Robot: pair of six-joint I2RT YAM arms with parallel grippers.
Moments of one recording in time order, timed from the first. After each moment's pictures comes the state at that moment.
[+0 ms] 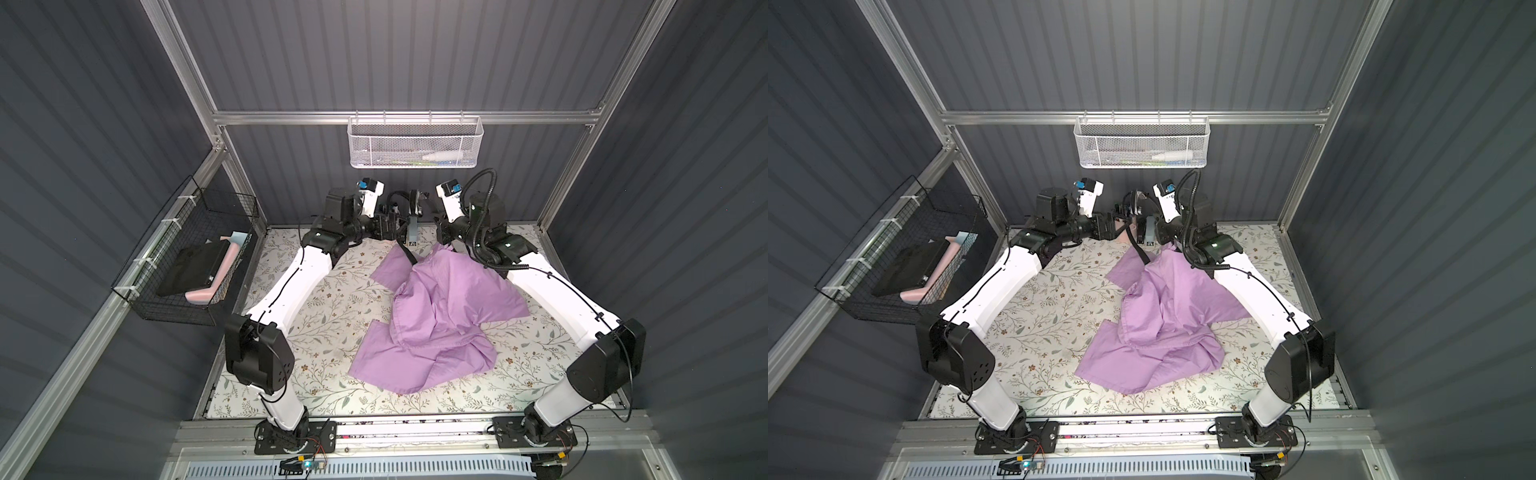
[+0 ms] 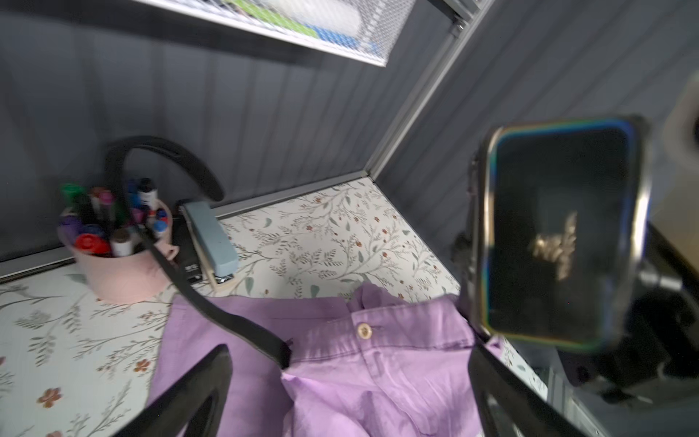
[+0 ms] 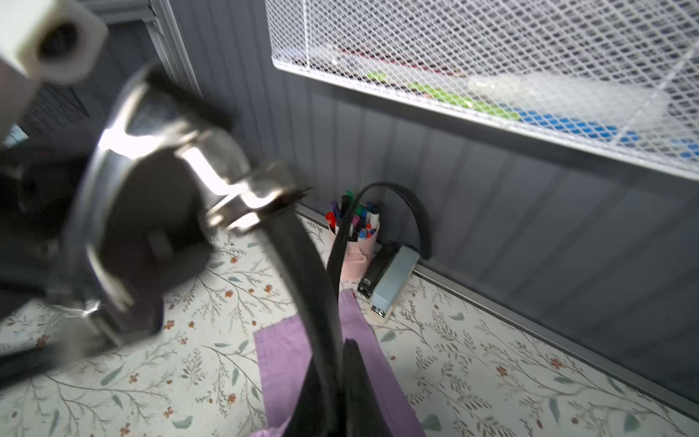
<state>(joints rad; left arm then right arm) -0.40 1.69 1.59 -0.22 0.55 -0.29 0.53 1.61 1.57 -0.22 -0.12 -0.04</state>
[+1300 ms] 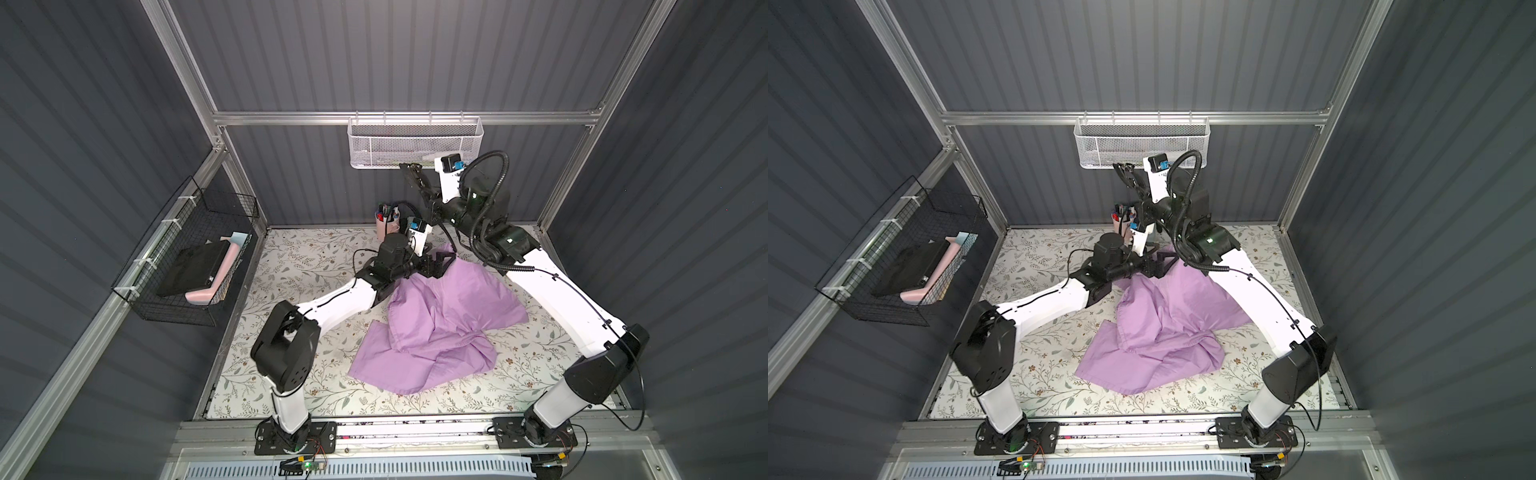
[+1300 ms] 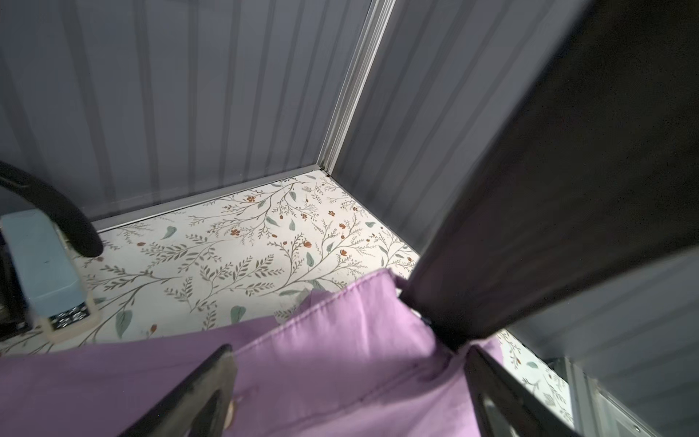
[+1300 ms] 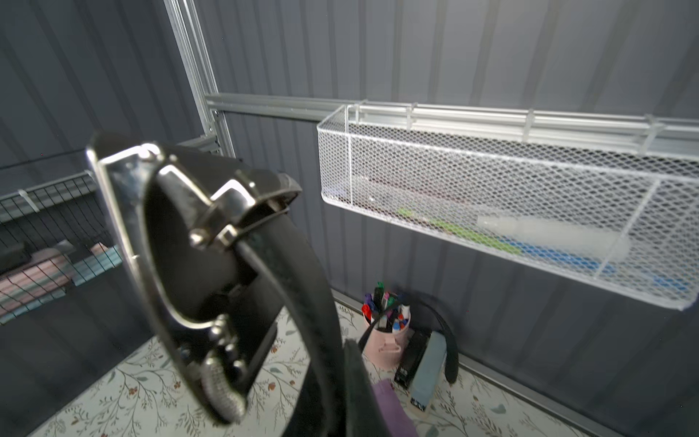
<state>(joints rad) -0.70 1.87 1.39 0.28 0.32 -0.32 0.64 1.65 1.84 -0.22 -0.03 0.05</state>
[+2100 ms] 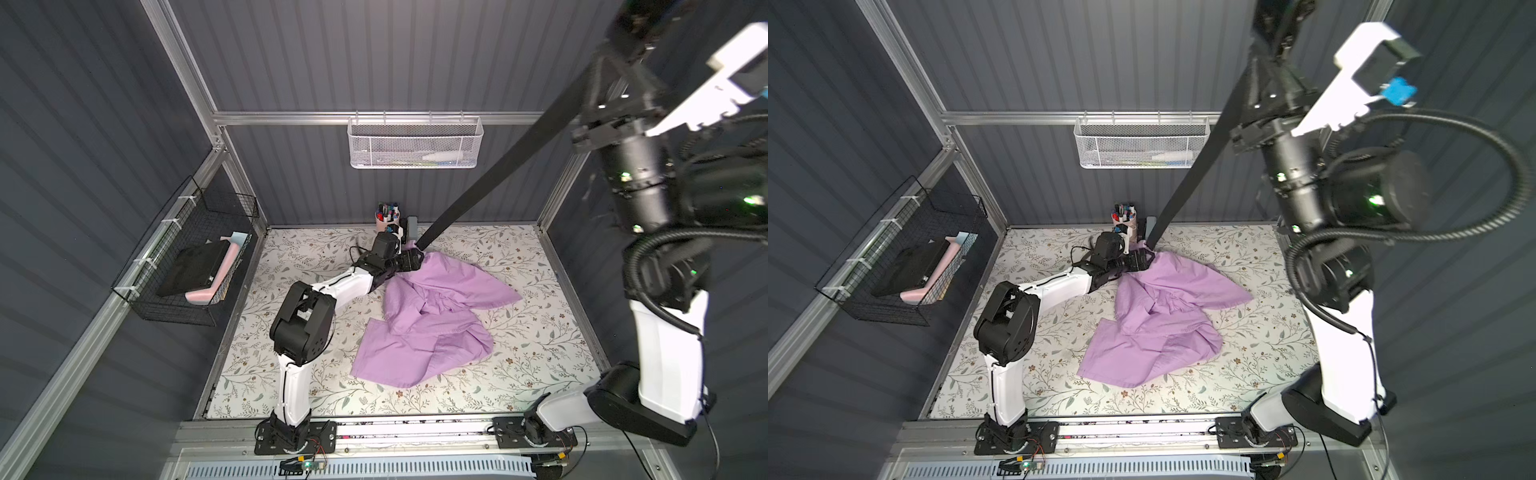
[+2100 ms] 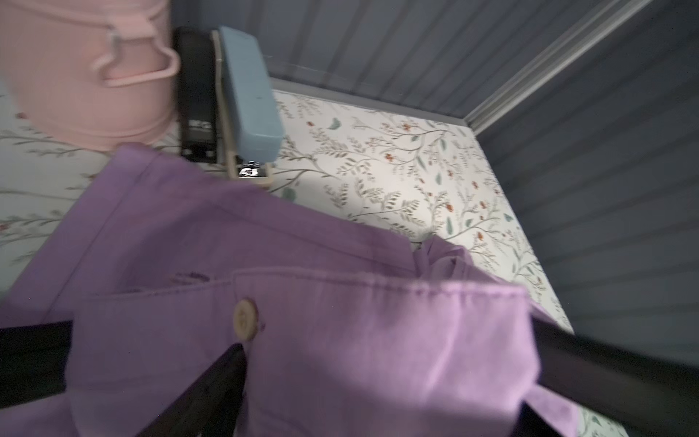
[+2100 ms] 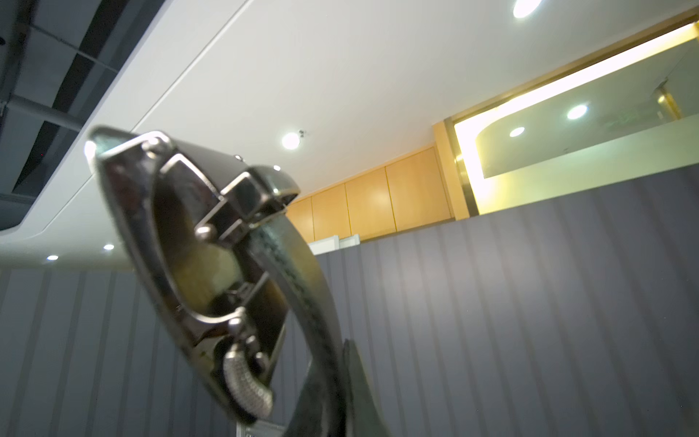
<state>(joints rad) -0.52 2.02 1.46 0.01 0.17 -0.52 0.64 1.42 2.41 -0.15 0.10 0.03</state>
